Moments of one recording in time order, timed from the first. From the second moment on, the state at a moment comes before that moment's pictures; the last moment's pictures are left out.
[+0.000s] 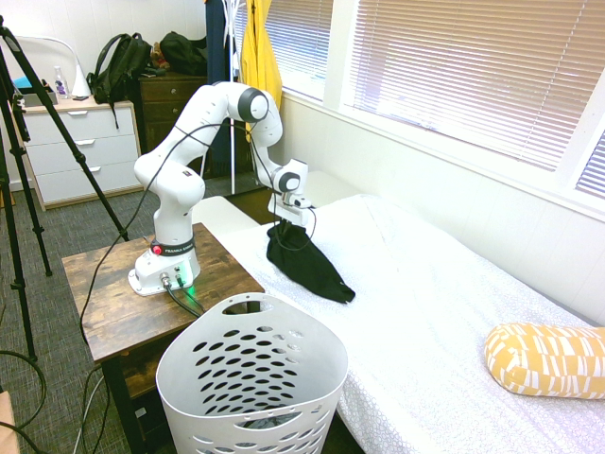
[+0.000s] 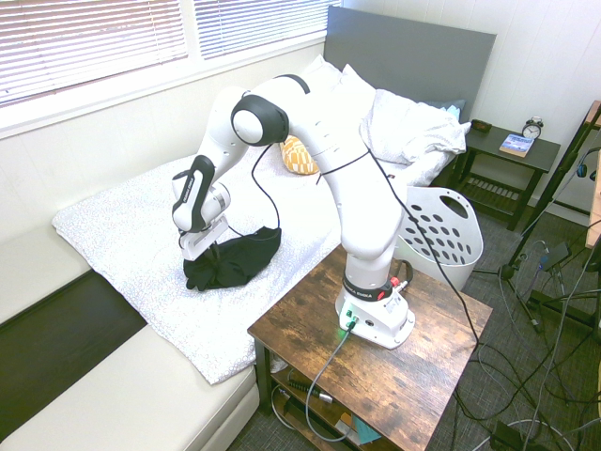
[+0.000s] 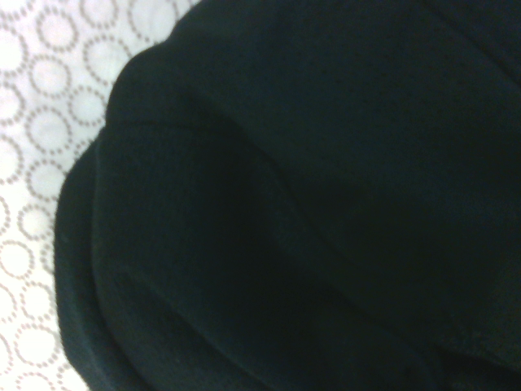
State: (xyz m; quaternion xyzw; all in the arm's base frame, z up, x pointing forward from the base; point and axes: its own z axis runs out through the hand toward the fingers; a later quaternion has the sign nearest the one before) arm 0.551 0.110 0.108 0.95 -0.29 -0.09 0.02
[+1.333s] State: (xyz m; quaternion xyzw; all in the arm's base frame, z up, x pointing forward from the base) arm 0.532 -0.045 0.529 0.93 -0.30 -0.18 0.14
